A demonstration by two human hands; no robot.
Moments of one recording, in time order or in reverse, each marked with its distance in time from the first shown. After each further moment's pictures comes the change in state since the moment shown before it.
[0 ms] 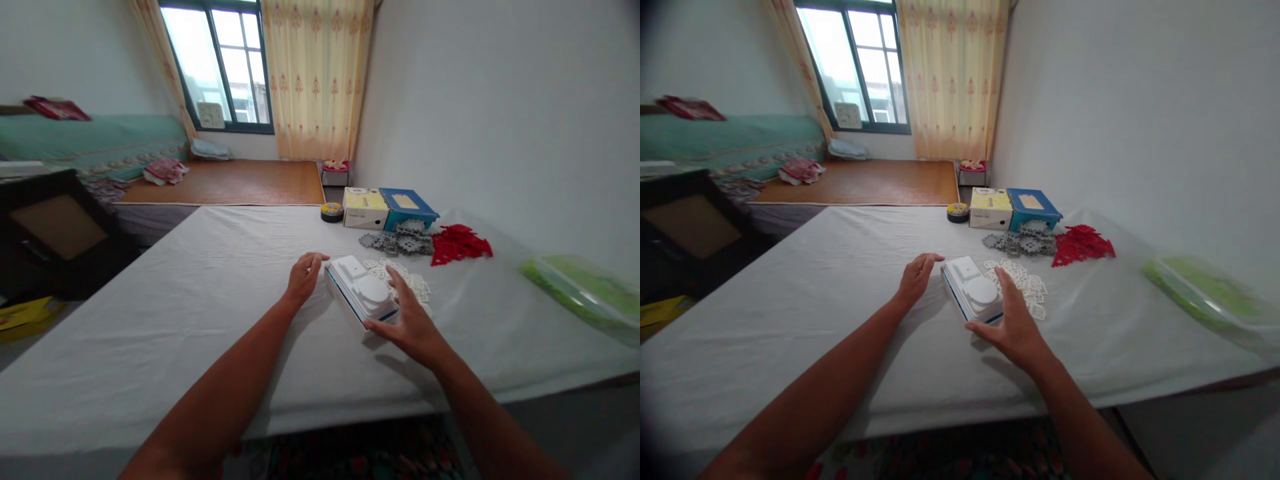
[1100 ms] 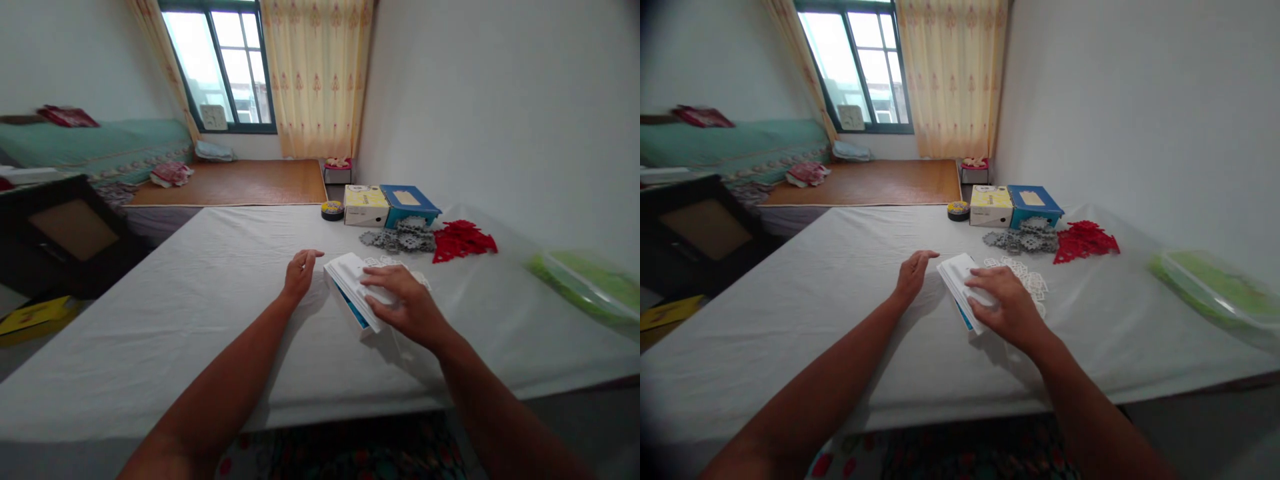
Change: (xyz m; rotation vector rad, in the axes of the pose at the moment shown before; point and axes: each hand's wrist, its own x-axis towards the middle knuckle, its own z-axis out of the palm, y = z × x) left_hand 0.001 -0.006 -0.001 -0.010 0.062 -0.049; right_hand 0.030 -0.023 -0.034 -0.025 0.020 -0.346
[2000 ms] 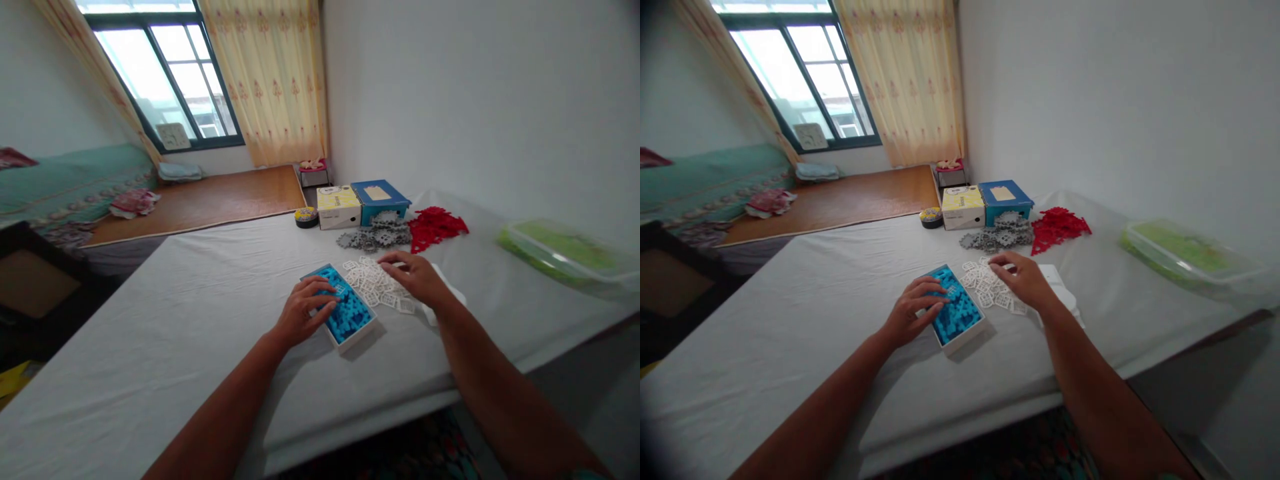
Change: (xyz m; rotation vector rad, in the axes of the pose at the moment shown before) left_hand -0.017 0.050 0.011 0.088 -0.522 0.491; right_hand -0.013 0.105 -0.020 0.193 0.066 0.429
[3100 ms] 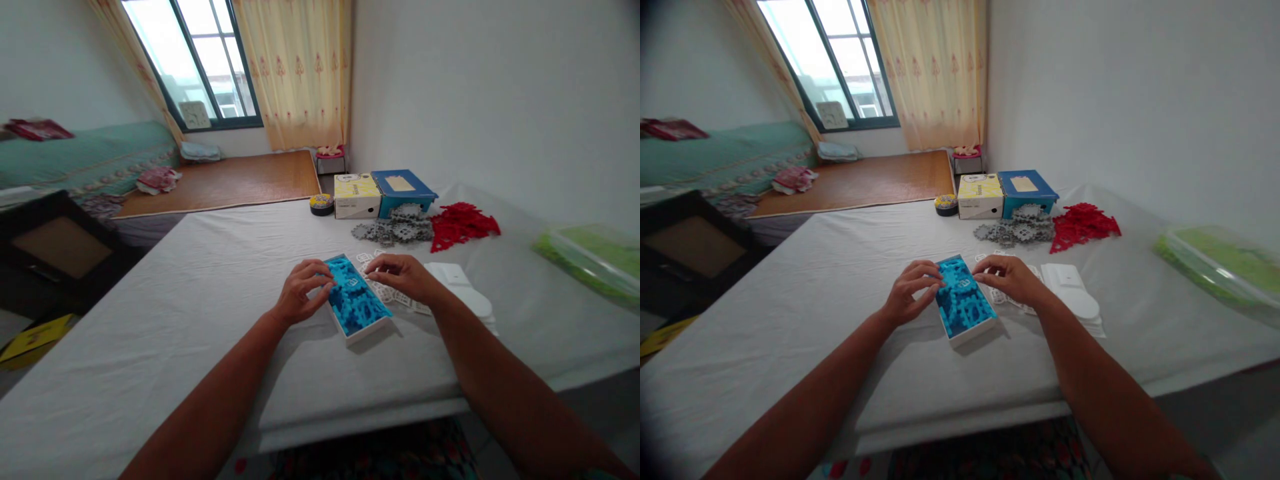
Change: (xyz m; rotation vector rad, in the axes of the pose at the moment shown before) left_hand -0.005 -0.011 -0.012 0.050 0.089 -0.021; right_hand 0.019 -0.015 0.039 0.303 -0.387 -0.033
